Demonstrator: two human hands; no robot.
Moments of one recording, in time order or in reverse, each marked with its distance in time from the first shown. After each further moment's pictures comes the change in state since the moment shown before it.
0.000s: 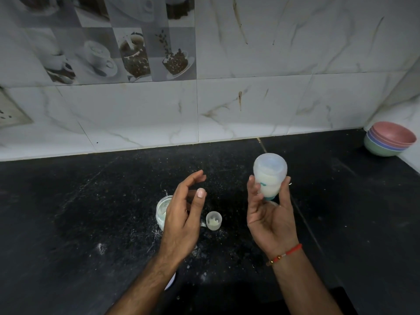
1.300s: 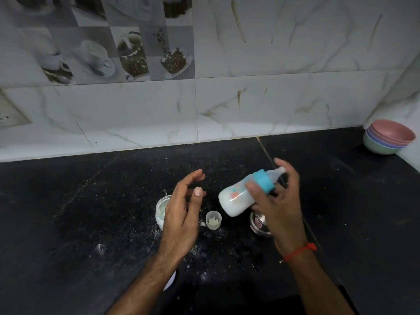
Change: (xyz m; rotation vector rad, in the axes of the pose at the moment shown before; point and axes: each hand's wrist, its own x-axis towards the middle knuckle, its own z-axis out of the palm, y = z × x) left_hand 0.002 0.001 -0.001 -0.015 -0.007 -0.014; right_hand -0.007 -0.008 0.001 -1.217 -0.071 -0.665
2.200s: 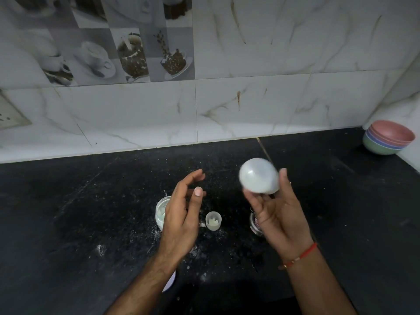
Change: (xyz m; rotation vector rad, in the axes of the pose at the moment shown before) left_hand 0.001 0.002 0.000 -0.003 -0.003 -0.001; right_hand 0.002 -0.016 0.002 0.816 0.034 0.551
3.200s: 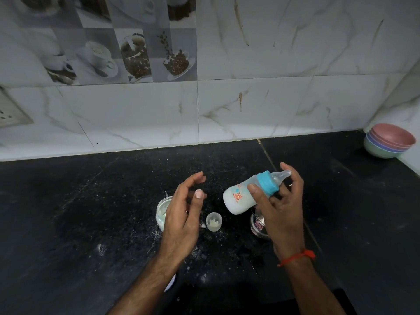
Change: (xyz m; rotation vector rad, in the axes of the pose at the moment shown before) left_hand -0.002 -0.004 -0.001 0.001 0.003 -0.002; right_hand 0.002 0.013 -0.014 -0.838 -0.002 -0.590
